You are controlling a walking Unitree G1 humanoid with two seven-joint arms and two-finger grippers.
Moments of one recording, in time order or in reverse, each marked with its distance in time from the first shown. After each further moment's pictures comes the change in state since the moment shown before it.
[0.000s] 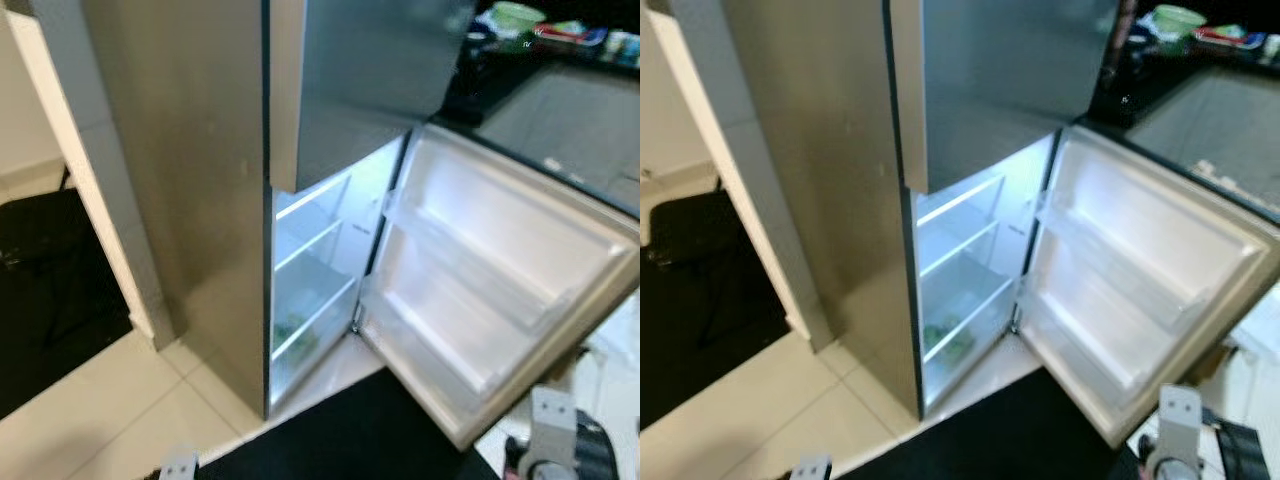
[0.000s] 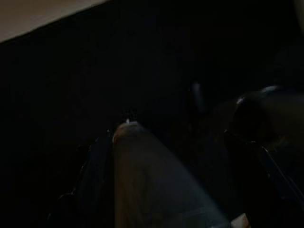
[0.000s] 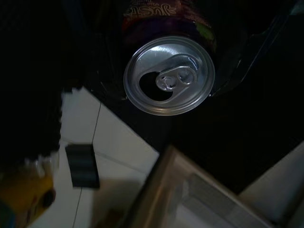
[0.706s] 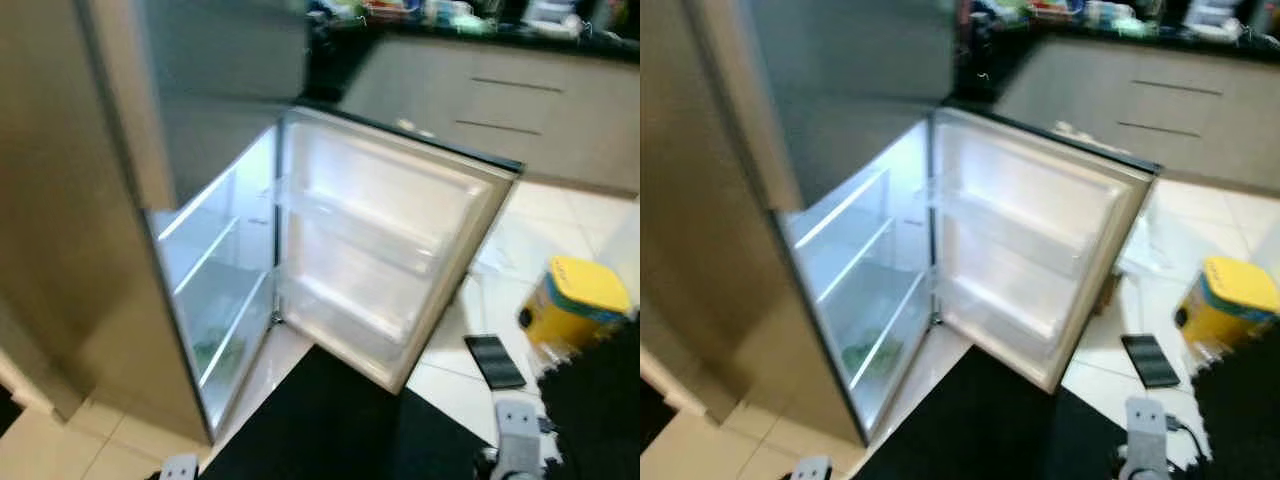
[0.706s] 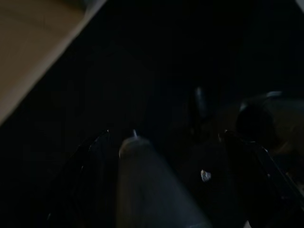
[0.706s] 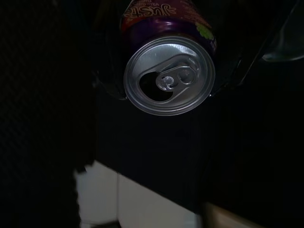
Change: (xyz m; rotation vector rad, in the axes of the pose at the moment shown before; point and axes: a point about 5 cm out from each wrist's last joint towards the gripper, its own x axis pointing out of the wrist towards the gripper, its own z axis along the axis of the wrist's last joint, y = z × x) left arm 0.003 -0.002 0.013 0.018 -0.032 0.003; right arm -0.007 0.026 -0.026 -0.094 0.072 0.102
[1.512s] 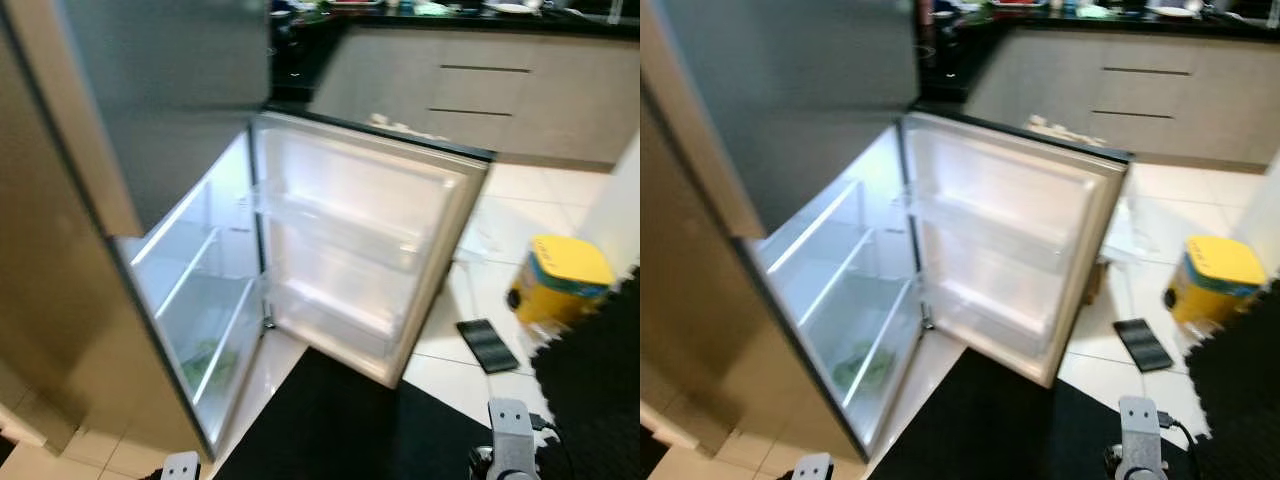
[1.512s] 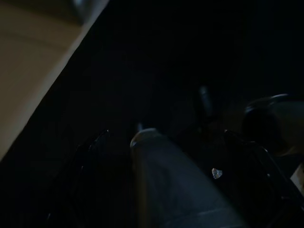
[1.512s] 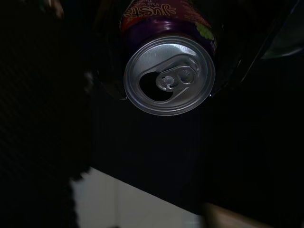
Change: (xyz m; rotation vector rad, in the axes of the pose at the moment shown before) left arm 0.000 -0.001 -0.002 -0.002 0.003 0.005; right arm 0.001 0.004 0.005 -0.027 -0.015 0.030
